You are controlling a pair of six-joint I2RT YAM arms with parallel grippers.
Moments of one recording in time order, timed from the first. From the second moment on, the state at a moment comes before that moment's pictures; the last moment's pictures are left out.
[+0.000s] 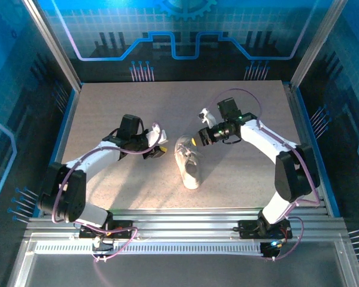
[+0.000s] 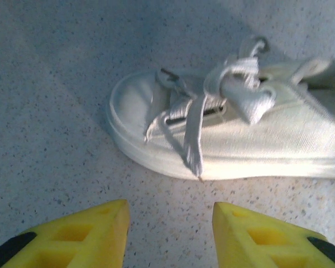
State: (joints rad) left arm -0.30 1.45 0.85 -0.23 0.59 0.71; right arm 0.38 1.67 1.23 -0.59 -0.69 -0.01
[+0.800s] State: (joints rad) left arm -0.53 1.58 0.86 -0.05 0.47 0.15; right arm 0.36 1.80 1.20 -0.46 -0.64 0.25
